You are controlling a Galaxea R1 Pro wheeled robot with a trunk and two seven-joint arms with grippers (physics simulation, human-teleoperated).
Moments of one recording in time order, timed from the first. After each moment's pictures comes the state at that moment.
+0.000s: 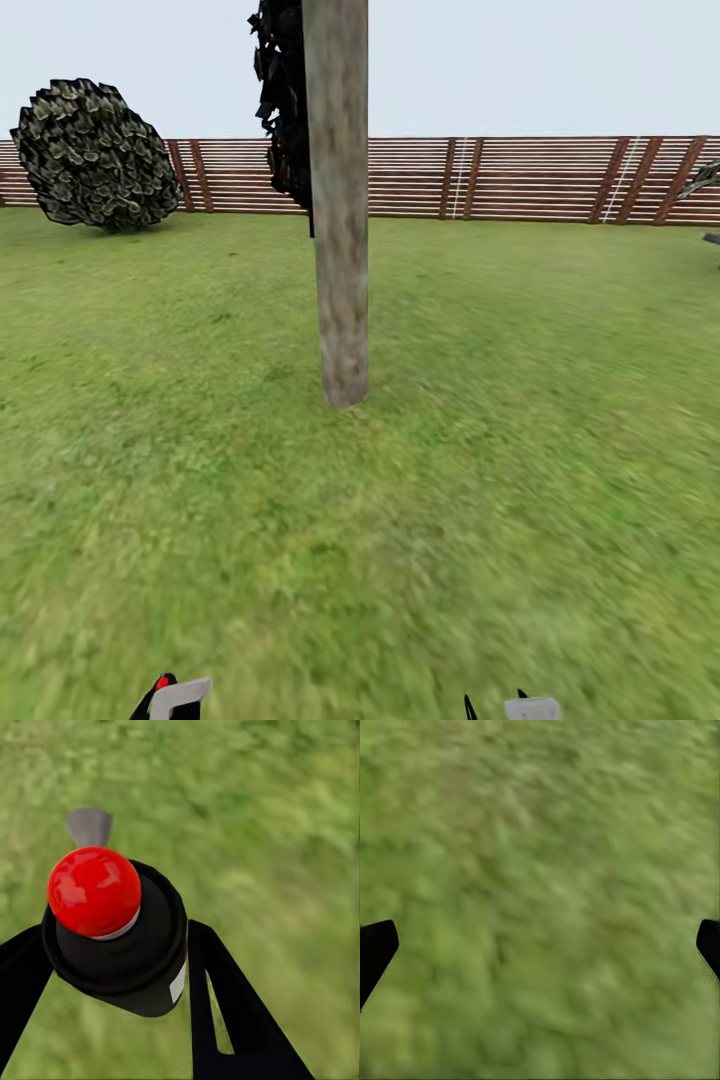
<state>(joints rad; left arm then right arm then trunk) -0.25 0.04 0.13 -0.31 -0.07 -0.50 0.20 -0.26 0.01 -0.24 -0.21 0.28 -0.64 0.03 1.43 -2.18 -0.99</state>
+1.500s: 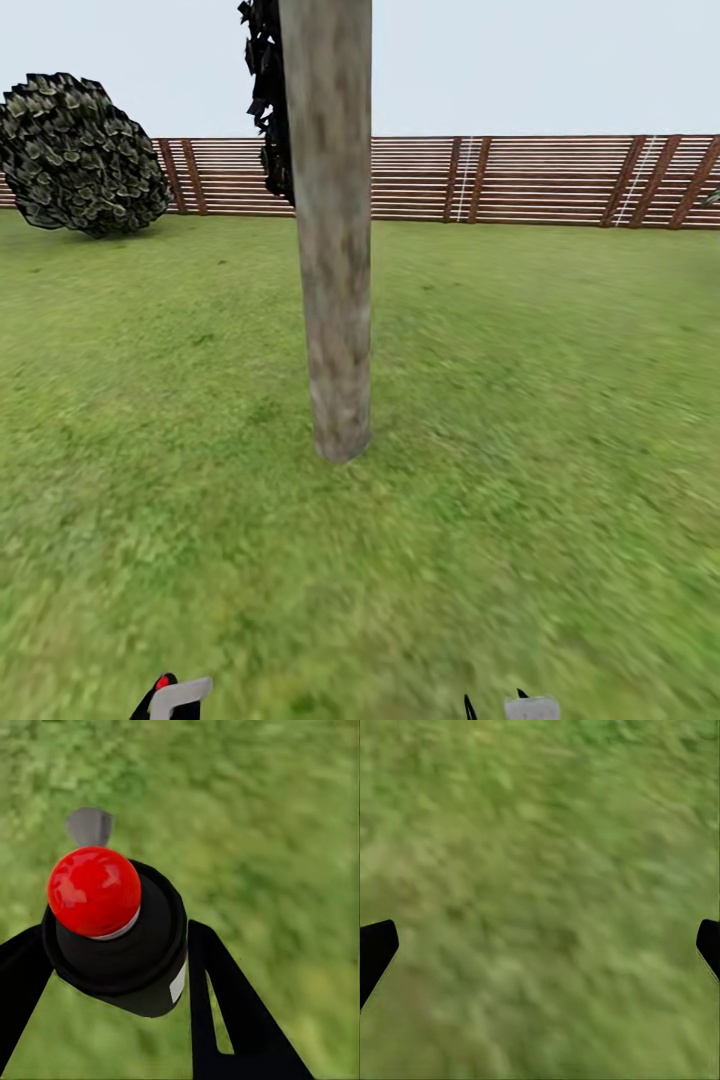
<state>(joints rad) -0.25 0.04 0.13 -0.31 -0.07 -0.50 0.20 -0.26 0.01 -0.24 -0.21 0.28 -0.64 0.03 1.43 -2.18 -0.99</state>
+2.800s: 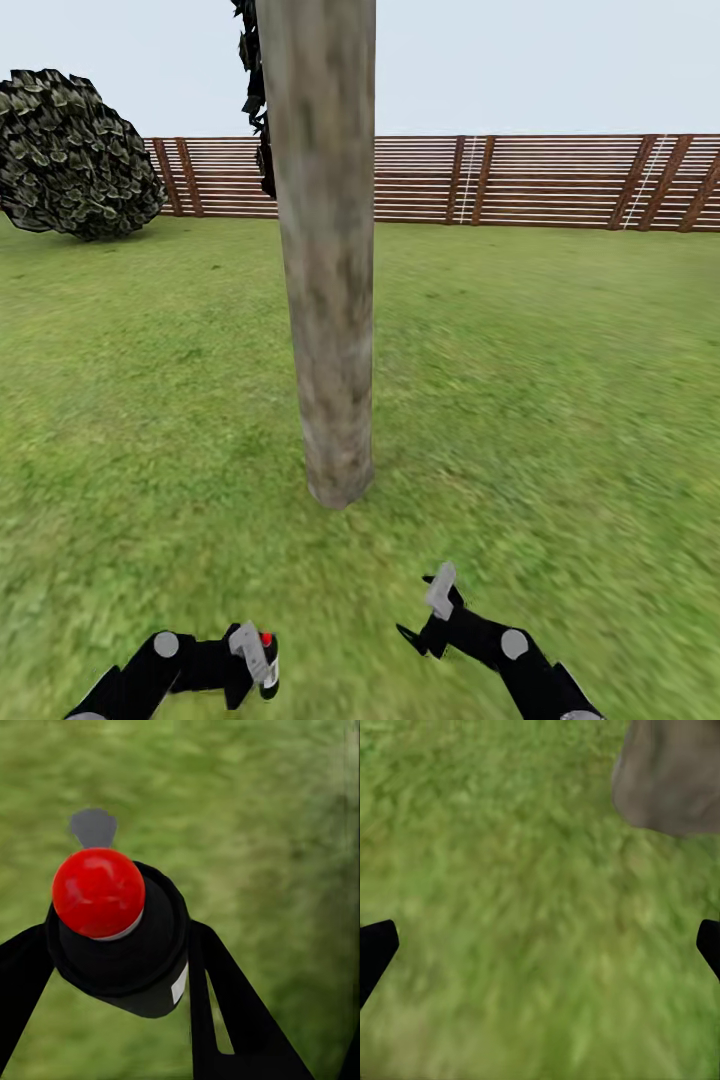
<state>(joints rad) -0.48 0.11 0.03 -0.46 -0.60 -0.17 -0.86 -0.48 0.05 -0.21 -0.51 0.76 -0.40 0.59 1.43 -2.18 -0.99</state>
